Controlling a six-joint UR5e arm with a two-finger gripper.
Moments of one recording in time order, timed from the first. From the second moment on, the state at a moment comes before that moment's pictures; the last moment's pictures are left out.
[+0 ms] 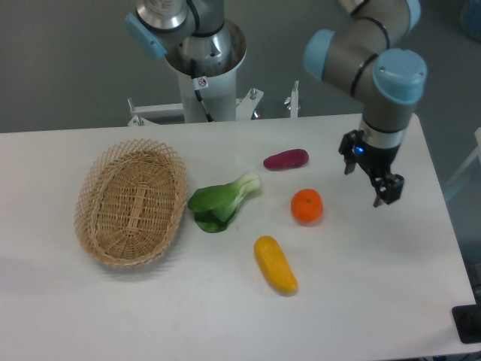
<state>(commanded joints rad) 2.74 -1.98 -1.54 -1.06 1.51 1.73</state>
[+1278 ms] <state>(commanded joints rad) 2.71 -2.07 -1.44 -1.10 1.52 1.63</state>
